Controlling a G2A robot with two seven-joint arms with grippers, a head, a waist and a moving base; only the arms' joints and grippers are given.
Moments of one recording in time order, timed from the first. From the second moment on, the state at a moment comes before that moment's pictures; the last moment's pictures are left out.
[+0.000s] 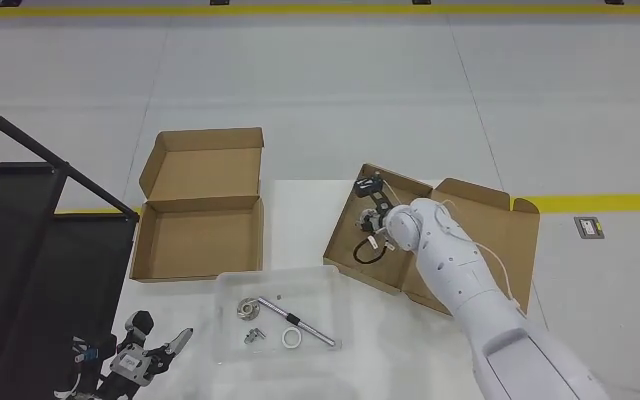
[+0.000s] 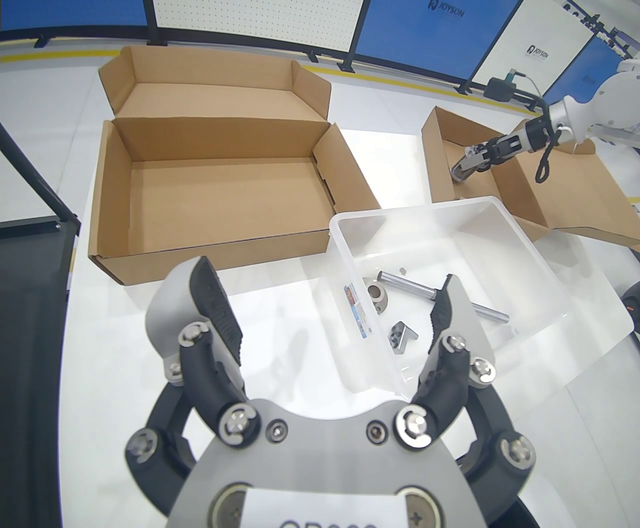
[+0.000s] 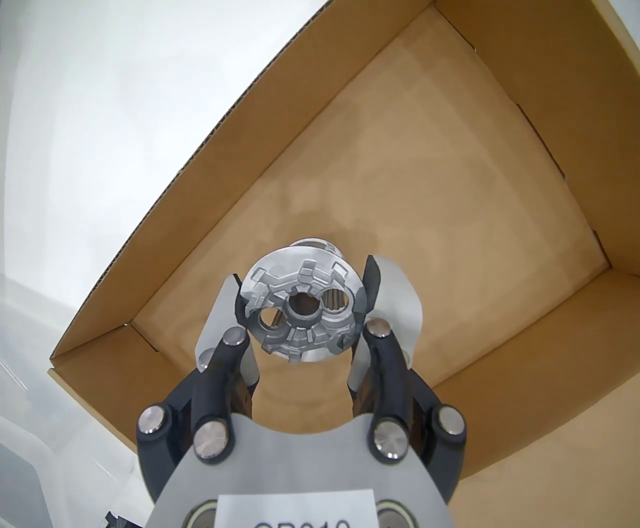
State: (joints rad) left arm 1.87 -1.13 -1.88 -1.83 0.97 -0.50 0.09; right arm -0.22 -1.58 0.91 -0.36 -1.03 -0.20 0.63
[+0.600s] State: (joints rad) left arm 1.87 -1.13 -1.88 -1.83 0.97 -0.50 0.09; right arm -0.50 -1.48 0.97 -0.96 -1.26 -0.24 0.37
